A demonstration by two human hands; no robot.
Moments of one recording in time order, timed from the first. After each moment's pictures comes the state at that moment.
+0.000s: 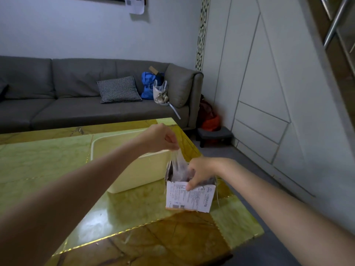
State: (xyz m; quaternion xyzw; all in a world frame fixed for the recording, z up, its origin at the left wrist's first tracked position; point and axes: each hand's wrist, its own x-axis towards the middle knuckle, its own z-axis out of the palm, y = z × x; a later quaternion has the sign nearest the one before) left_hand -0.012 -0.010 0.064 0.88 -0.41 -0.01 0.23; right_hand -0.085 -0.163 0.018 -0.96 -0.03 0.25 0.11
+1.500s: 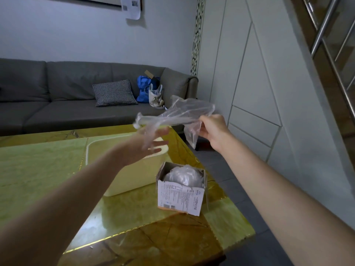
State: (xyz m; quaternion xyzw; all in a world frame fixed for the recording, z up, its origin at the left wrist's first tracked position) left_hand -0.010 0.016 0.049 0.70 -0.33 -0.24 0.59; right_hand -0.068 -0.181 0.082 -0.64 0.19 -0.22 0.71
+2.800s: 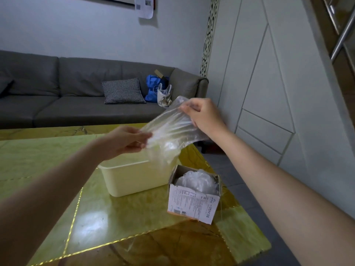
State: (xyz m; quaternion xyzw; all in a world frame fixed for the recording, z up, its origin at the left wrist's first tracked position) left_hand 0.016 0.069 0.063 0.75 -0.16 -0.21 0.61; right_hand -0.043 -0.140 0.102 -0.88 -0.04 -0.30 0.37
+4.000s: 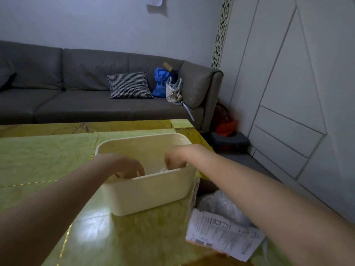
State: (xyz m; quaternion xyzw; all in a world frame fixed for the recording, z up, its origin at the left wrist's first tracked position) left_hand 0.138 0.068 -0.040 0.94 -0.20 -0.28 0.03; right_hand 0.088 -0.087 -0.002 -0.97 -0.07 0.24 -0.07
